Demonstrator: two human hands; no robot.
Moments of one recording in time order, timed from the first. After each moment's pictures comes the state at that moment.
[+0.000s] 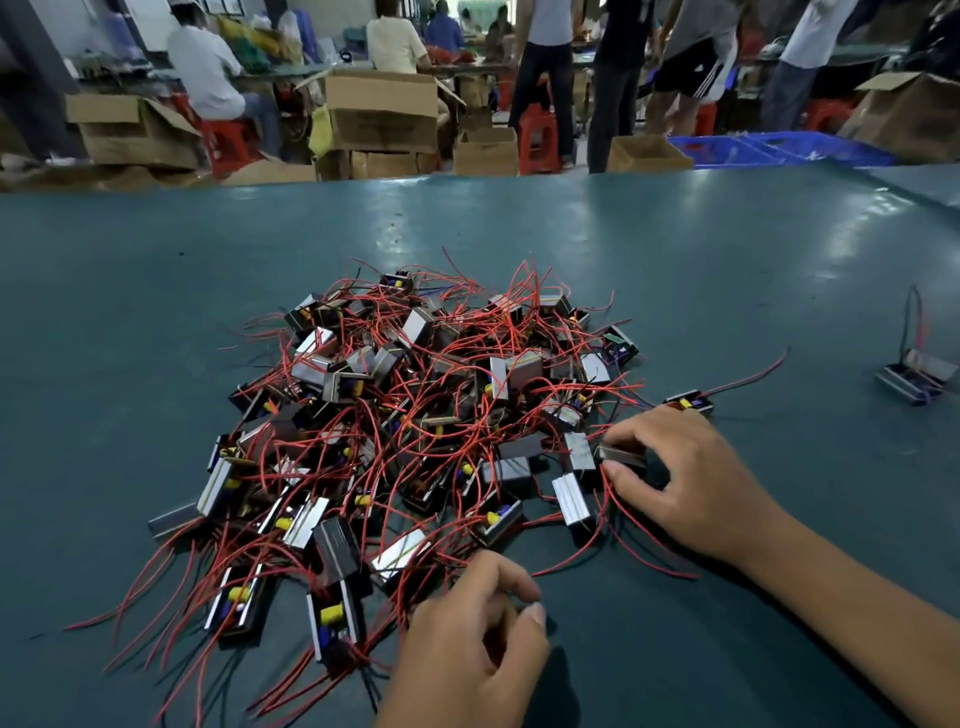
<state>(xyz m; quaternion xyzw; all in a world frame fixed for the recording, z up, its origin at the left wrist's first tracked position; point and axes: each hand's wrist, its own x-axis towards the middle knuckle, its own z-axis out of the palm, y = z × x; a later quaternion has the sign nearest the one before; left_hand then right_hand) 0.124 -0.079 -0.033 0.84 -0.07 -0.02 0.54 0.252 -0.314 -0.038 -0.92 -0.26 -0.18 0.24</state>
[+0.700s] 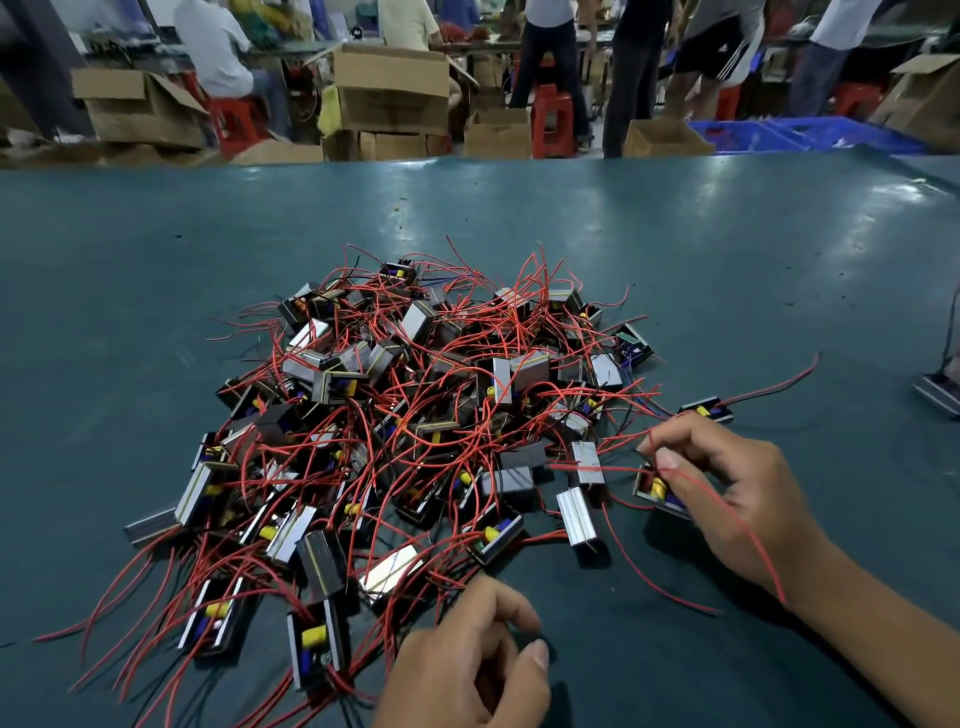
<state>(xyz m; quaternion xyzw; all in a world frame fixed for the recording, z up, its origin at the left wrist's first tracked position) 0.126 -0.080 -0.037 0.84 -0.02 -0.06 0.54 0.245 -0.320 -0.034 -0.84 -0.24 -0.17 0.46</state>
